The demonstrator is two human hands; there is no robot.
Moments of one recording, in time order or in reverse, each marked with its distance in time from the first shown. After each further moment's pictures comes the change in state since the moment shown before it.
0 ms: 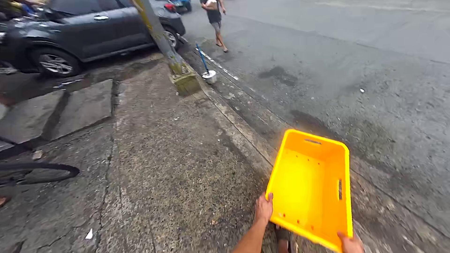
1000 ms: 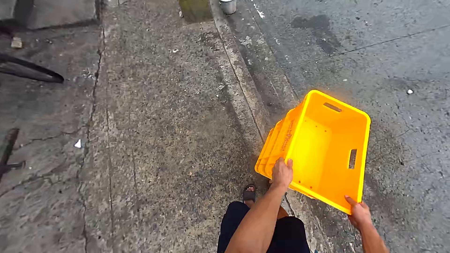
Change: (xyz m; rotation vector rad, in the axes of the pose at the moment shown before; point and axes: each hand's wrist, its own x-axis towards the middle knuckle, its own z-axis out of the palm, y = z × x) left_hand 0.140 0.204 0.062 -0.200 0.005 -0.152; right_hand 0.288 -0.192 -0.023 -0.015 -0.120 -0.014
